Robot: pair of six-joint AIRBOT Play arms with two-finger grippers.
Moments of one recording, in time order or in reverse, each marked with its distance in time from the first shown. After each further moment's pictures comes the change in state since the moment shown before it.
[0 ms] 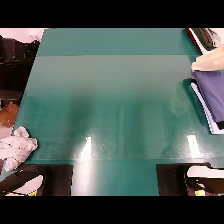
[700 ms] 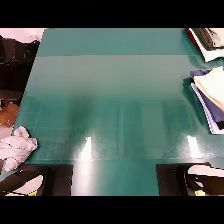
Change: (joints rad) left arm 0.000 0.000 0.000 0.000 -0.001 0.009; right arm -0.204 0.016 0.000 -0.307 0.569 0.345
